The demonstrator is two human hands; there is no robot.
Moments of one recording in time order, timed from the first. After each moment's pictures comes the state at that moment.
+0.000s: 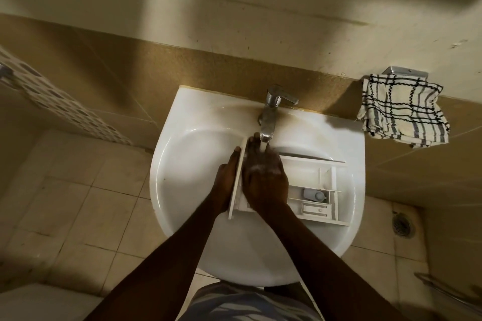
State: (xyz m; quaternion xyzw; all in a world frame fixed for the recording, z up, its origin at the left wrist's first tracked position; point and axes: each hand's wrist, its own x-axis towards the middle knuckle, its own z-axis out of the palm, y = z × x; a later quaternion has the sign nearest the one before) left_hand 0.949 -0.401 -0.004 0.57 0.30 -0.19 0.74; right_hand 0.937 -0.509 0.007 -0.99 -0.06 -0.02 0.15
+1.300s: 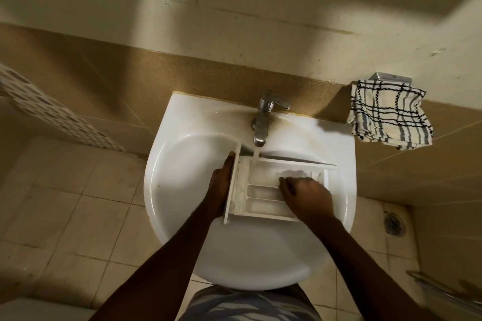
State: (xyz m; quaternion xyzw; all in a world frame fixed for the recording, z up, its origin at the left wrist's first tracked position) left_hand 0.950 -0.398 -0.013 0.56 0.33 -0.22 0.73; right_hand 0.929 -0.605 0.047 -0.99 -0.02 0.11 0.09
